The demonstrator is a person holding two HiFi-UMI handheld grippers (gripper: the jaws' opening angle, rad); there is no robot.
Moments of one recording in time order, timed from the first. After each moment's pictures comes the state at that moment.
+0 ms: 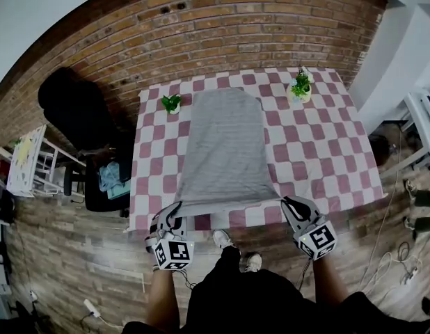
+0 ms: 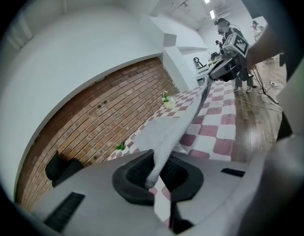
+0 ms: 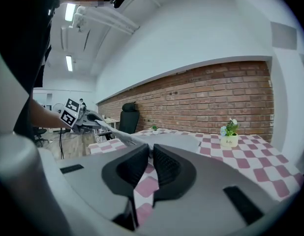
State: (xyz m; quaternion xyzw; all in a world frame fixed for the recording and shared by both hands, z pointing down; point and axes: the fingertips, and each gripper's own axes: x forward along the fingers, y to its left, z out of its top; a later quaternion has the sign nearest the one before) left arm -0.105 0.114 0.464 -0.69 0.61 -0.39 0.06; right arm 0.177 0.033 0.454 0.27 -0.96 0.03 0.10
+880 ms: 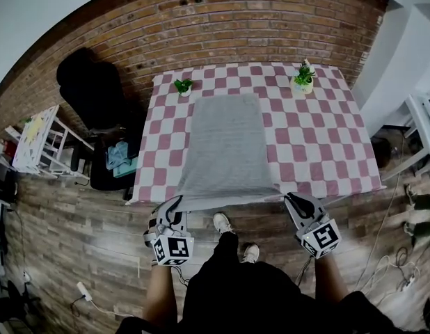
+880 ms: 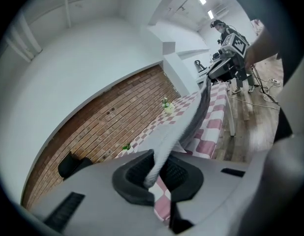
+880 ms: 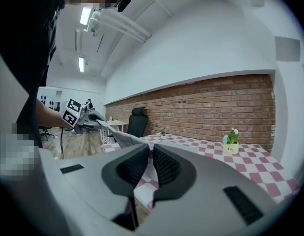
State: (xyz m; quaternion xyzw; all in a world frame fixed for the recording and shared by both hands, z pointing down) left arm -0.070 0.213 0.439 -0.67 0.63 -0.38 0.09; right arm 0.209 0.122 0.427 0.24 -0.97 -0.01 0.07
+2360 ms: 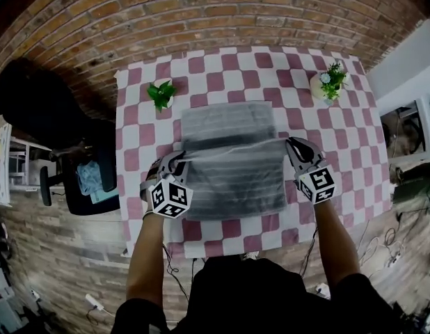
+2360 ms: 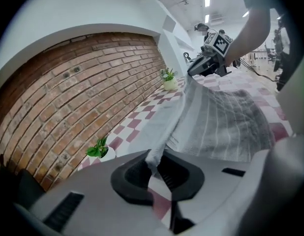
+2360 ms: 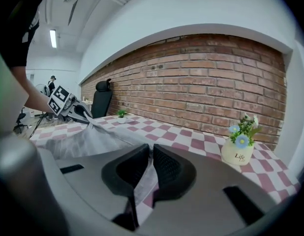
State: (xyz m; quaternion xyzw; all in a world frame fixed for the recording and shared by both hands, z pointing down) left arm -0.224 -0.148 0.580 -0.76 0.50 -0.43 0.01; right arm 0.055 -0.250 0.541 0.33 -0.92 0.01 0.19
